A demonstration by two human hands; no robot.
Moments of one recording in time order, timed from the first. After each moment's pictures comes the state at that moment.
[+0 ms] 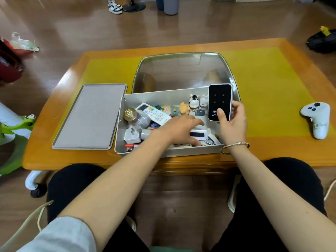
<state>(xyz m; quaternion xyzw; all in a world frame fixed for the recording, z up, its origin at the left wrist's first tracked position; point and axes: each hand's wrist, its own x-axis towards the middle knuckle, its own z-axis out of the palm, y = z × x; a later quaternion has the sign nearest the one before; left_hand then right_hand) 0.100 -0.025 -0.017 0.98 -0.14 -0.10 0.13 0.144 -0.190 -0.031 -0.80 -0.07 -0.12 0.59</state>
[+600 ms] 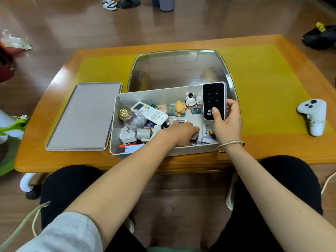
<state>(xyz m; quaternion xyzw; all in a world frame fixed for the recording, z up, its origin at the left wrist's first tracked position) 0.115 -0.038 -0.042 0.97 -0.15 -0.19 0.05 0.144 -0.186 -0.035 -0.81 -0.09 -0.14 0.56</state>
